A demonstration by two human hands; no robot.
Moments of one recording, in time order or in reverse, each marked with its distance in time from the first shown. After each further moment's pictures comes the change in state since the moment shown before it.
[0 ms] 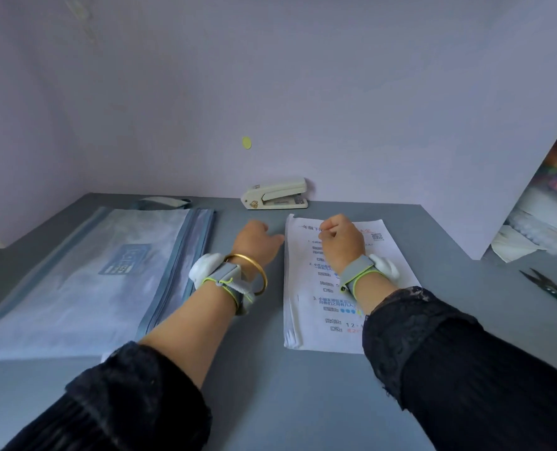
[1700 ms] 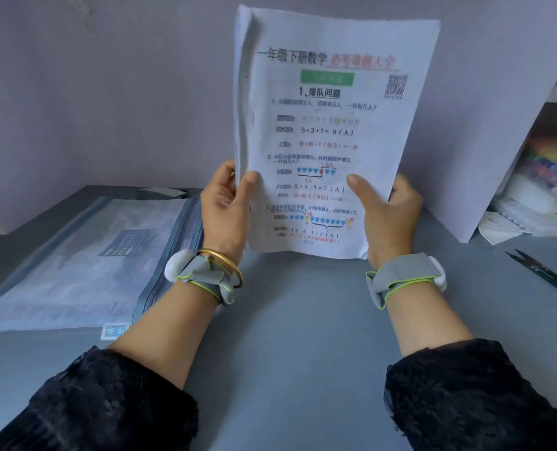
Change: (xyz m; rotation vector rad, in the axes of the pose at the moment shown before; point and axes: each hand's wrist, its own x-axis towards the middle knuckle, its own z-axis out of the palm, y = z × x) left_hand -0.064 0.023 -0.034 -0.851 0.269 0.556; right_hand -0.054 -0.029 -0.083 0.856 0.281 -0.178
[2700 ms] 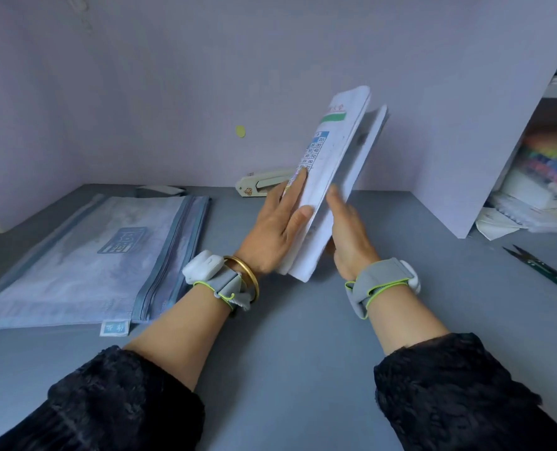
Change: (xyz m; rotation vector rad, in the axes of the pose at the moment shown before) left_hand -0.020 -0.026 0.017 0.640 -0.631 0.122; right_hand -0.023 0.026 0.024 0.008 -0.320 0.462
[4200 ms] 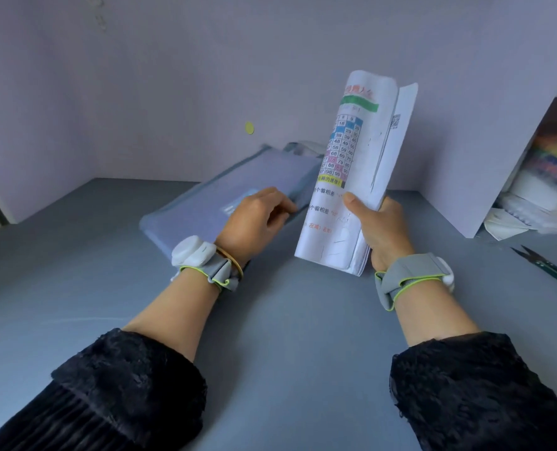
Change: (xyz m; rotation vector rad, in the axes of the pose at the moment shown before) left_hand -0.001 -0.025 -0.032 0.264 0.113 0.078; right_hand 0.003 -0.011 -0.029 -0.156 0.212 -0.135
